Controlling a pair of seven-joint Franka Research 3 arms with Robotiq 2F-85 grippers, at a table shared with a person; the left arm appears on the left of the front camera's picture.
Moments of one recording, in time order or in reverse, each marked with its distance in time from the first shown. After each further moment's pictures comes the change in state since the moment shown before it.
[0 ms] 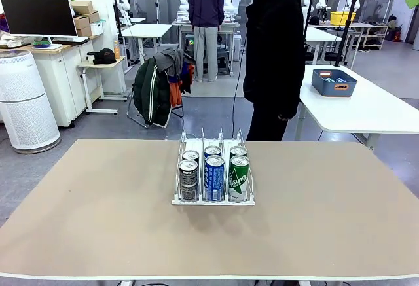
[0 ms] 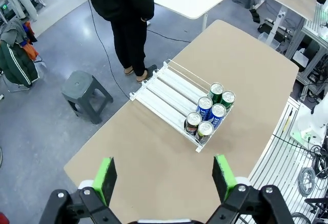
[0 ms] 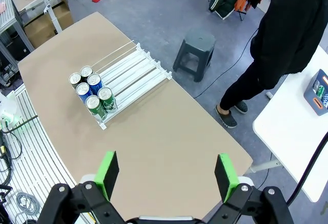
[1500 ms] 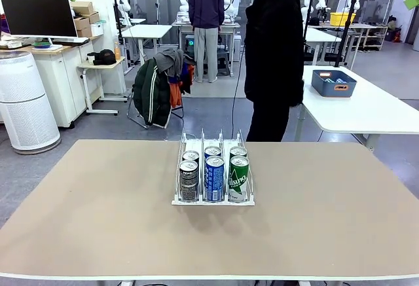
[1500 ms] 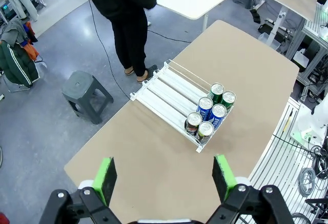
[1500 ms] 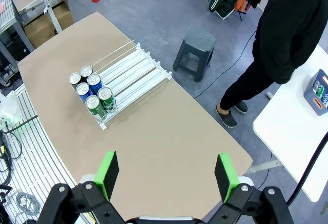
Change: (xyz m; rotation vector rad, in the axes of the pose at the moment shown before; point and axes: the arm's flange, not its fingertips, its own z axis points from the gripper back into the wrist) left arm 0.000 0.000 0.001 0.002 -0.002 0.000; right arm 0.000 0.000 0.000 0.000 0.000 0.000
